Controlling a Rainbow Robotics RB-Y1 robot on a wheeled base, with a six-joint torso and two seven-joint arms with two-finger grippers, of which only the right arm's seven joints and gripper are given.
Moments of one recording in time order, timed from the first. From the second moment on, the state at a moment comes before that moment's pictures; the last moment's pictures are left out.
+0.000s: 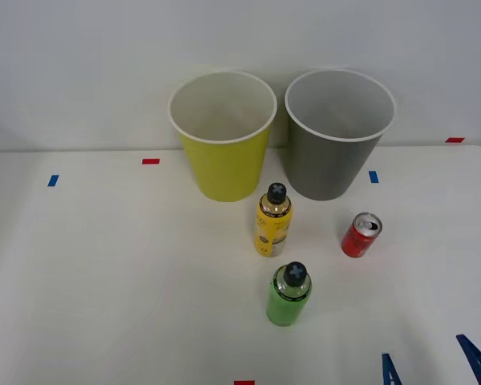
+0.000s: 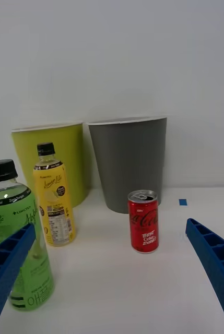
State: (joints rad) arm 1.00 -0.04 -0.01 -1.85 0.45 -1.07 1.01
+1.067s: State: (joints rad) arm 1.02 -0.05 0.12 -1.80 0.11 -1.03 1.36
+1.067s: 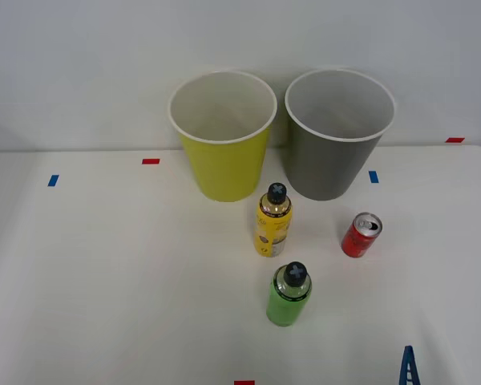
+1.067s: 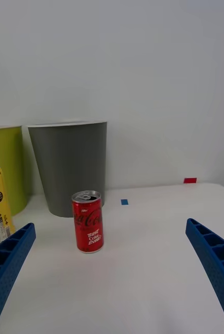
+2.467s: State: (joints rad) arm 1.02 -0.05 0.10 -1.80 0.13 -1.04 1.37
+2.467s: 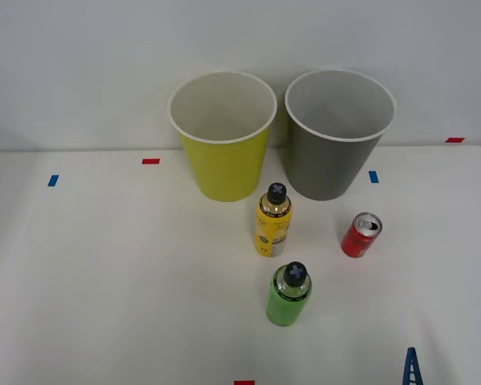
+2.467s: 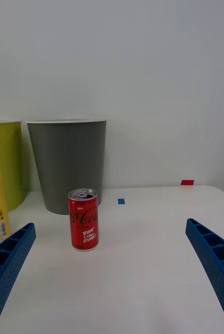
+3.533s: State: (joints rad) arm 1.02 -0.05 0.10 -1.80 0.13 -1.04 1.37
